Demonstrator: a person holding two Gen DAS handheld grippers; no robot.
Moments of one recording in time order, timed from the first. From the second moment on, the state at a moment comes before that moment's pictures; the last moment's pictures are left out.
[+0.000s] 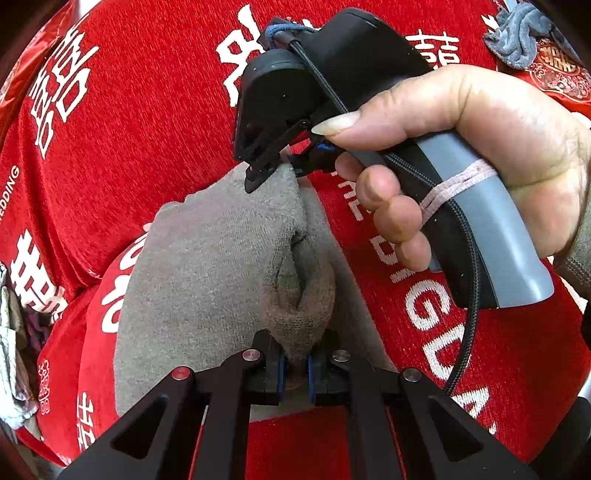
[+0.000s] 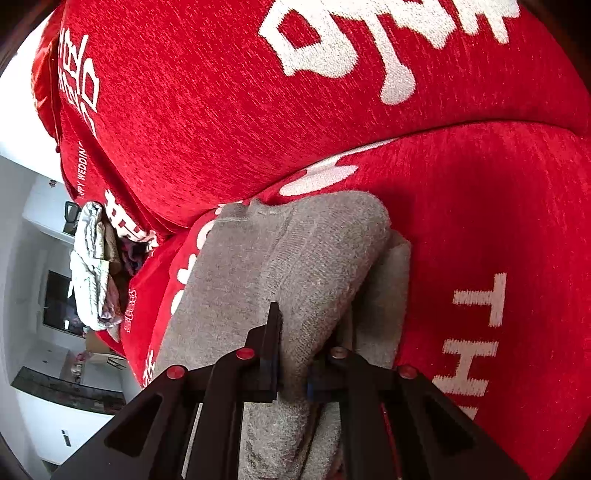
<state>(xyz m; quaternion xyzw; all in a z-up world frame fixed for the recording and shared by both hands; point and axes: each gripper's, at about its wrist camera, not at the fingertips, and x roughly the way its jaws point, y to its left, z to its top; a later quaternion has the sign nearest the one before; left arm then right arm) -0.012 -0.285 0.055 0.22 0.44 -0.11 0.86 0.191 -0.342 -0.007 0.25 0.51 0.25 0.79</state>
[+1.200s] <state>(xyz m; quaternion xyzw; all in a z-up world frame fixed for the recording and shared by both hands) -0.027 -0.106 0.067 0.05 0.45 -0.13 0.88 0.029 -0.332 0.063 0.21 0.41 0.26 0.85</state>
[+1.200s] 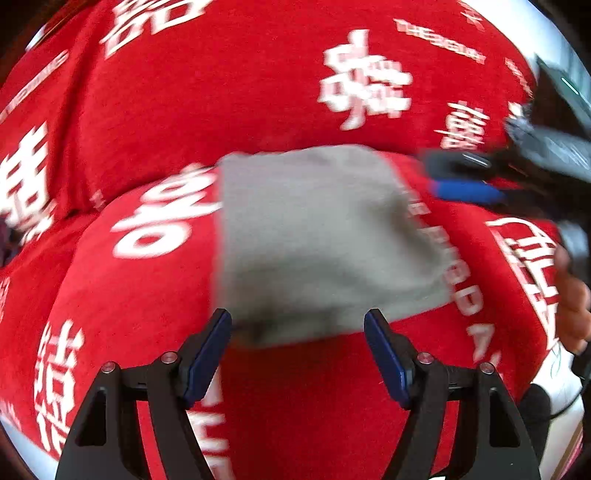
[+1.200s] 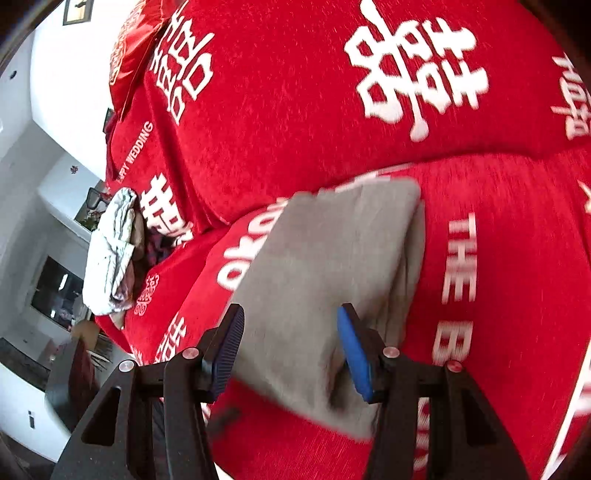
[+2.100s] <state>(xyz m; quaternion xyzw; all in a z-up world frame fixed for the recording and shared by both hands) -0.025 -0.043 0.047 -0.01 0.48 -0.08 0.88 -0.019 -0.333 0.008 0.19 0.44 0.16 0.86</state>
